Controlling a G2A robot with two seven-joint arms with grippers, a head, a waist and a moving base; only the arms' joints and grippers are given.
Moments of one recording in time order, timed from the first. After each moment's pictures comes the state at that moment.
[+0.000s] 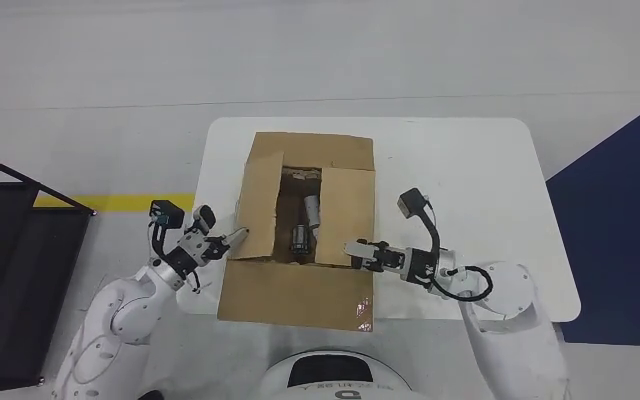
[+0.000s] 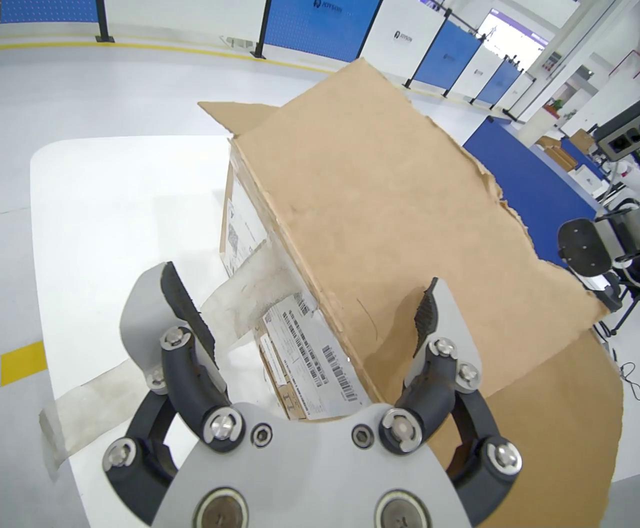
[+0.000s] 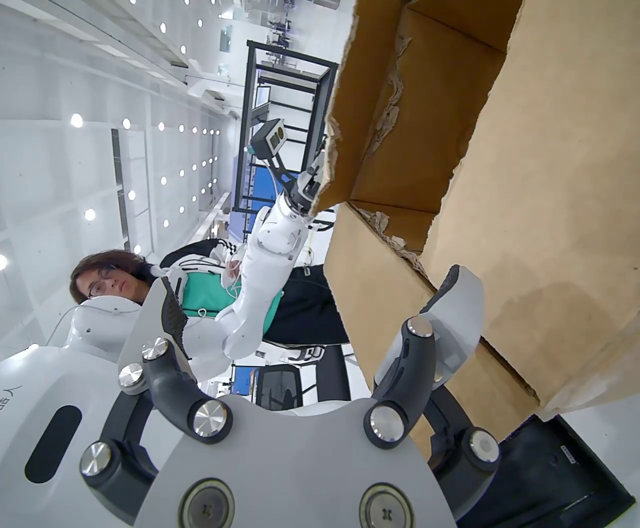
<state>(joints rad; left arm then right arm) 1.81 -1.13 -1.62 -1.78 0.81 -0.59 -0.23 -1.71 -1.29 1.48 -2.09 0.02 0.03 1.09</state>
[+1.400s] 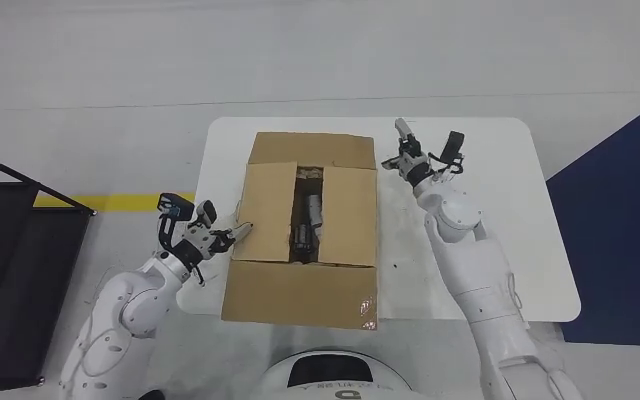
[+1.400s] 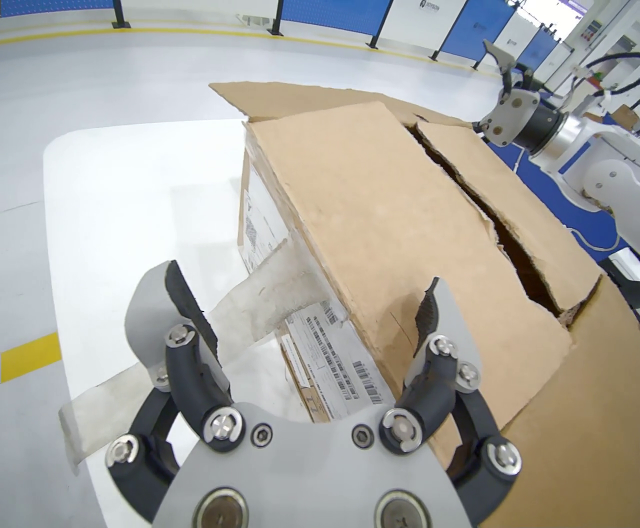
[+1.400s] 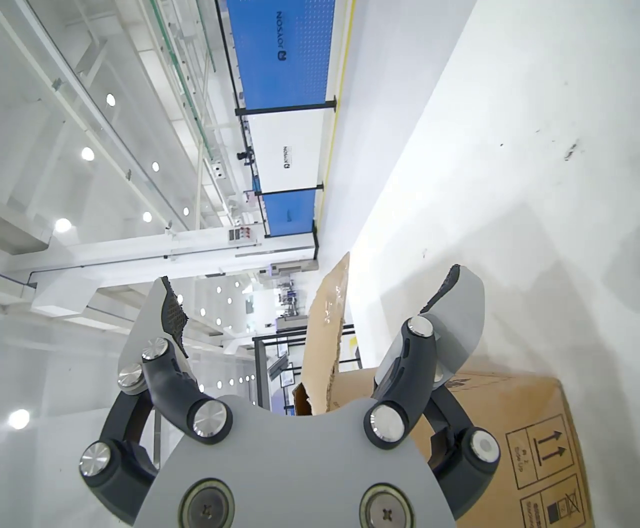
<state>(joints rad) 1.77 -1.12 -1.59 -1.80 0.89 -0.47 -0.26 -1.19 -1.36 1.35 -1.31 0.22 0.04 0.26</state>
